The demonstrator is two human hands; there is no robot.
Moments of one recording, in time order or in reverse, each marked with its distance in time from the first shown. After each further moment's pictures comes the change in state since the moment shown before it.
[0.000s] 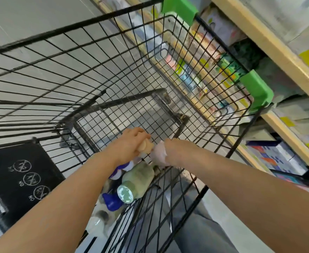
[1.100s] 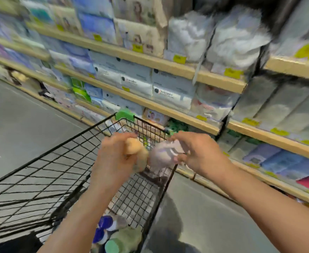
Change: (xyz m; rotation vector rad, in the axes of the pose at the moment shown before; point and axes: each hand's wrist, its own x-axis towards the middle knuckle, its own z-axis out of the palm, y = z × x) left_hand -0.126 0.184 -0.120 -0.138 0.896 0.190; right_hand -0.272 0.097 -0.030 0.410 1.041 -0.057
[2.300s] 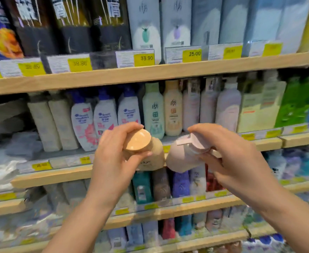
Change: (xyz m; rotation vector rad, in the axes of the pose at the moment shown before) left_hand -0.077 0.567 0.167 -0.545 0.062 1.050; right_hand -0.387 0.345 -0.283 -0.386 1.085 0.117
